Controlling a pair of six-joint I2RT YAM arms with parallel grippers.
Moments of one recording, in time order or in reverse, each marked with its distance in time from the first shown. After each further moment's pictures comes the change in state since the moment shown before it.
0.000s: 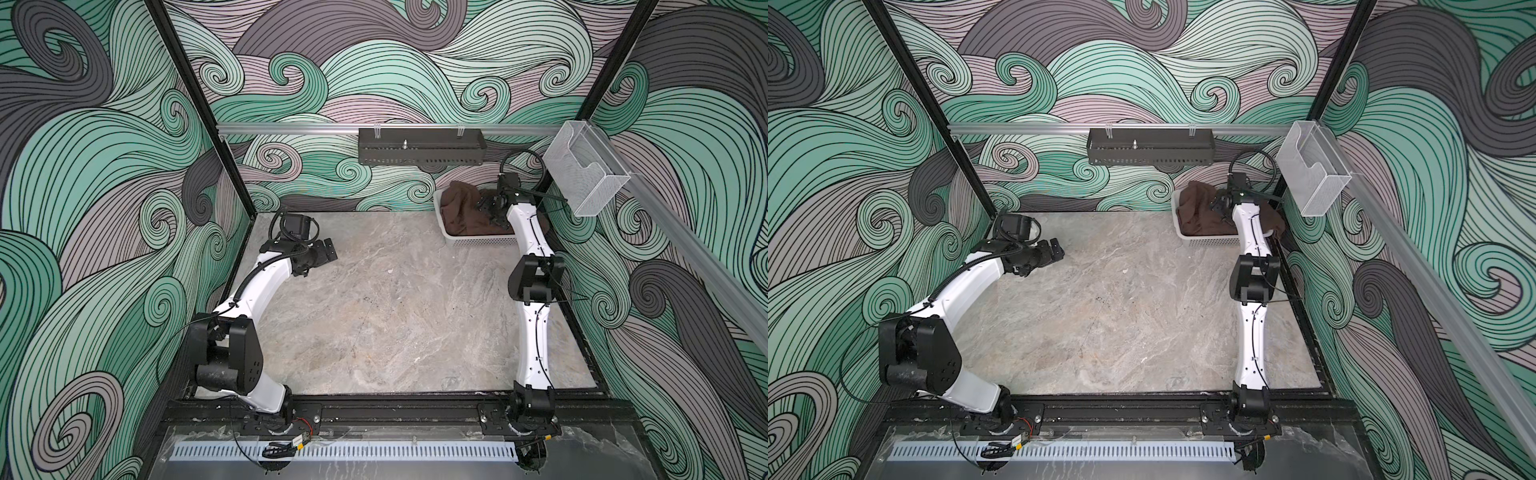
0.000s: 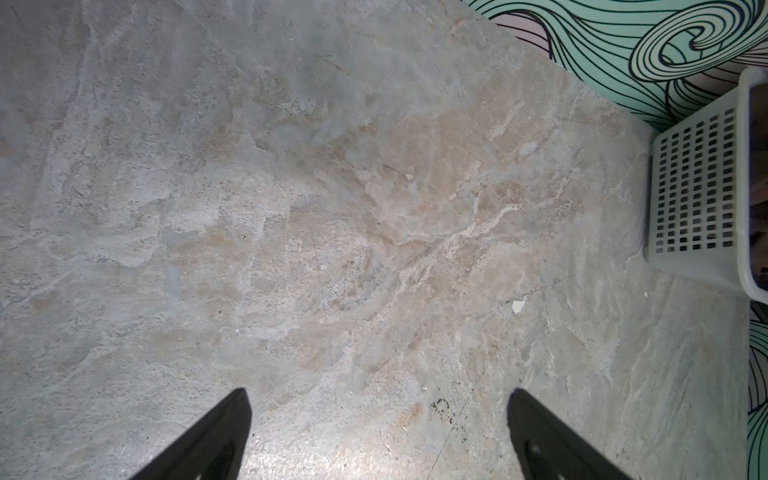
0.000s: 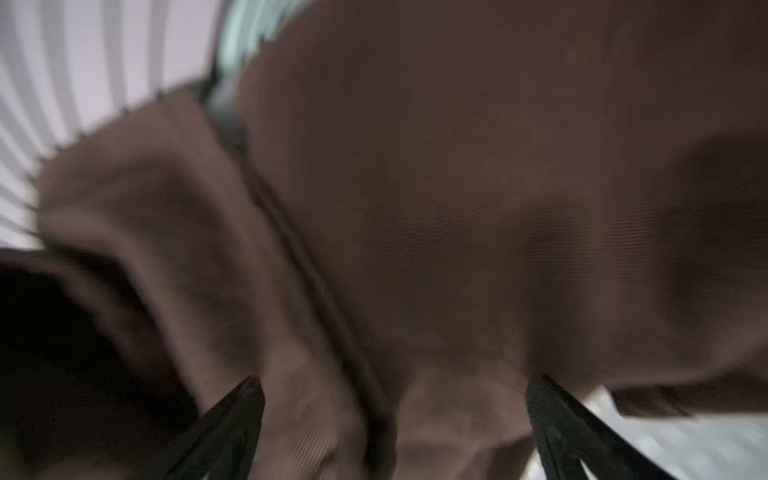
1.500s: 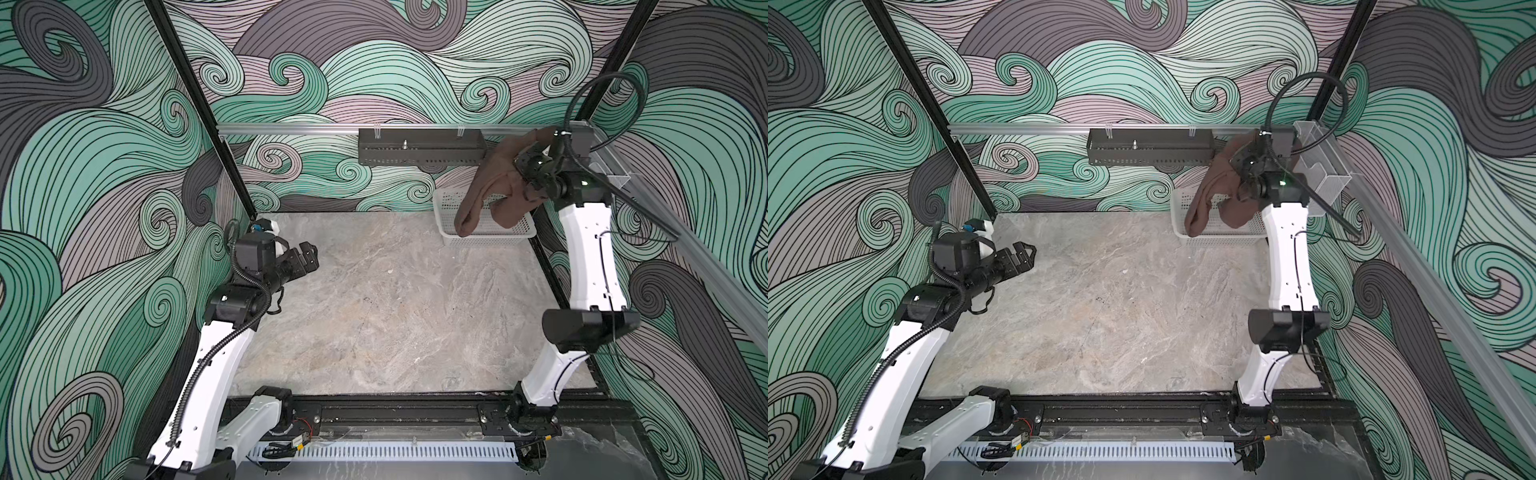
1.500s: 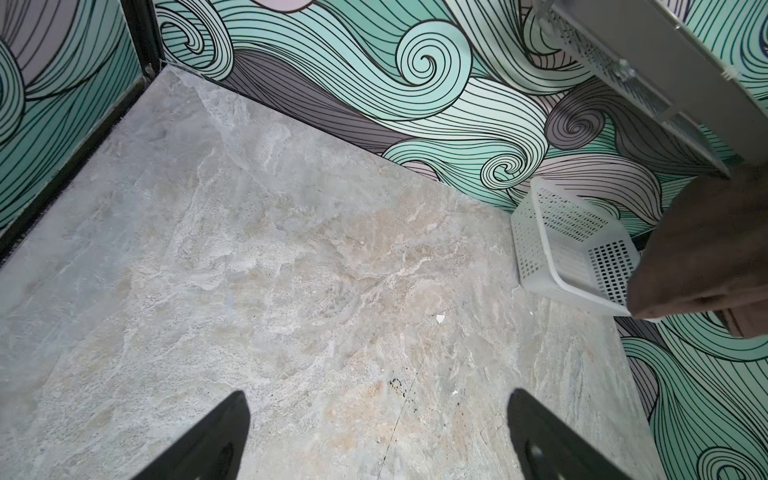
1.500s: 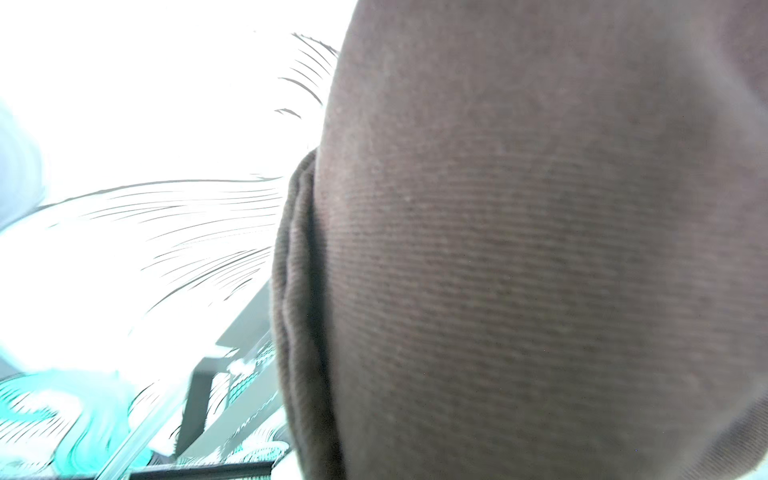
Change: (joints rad) left arm -0.010 -0.602 -0.084 -0.123 -0.066 0.002; right arm 0.058 -0.869 -0.337 0.061 -0.008 0.172
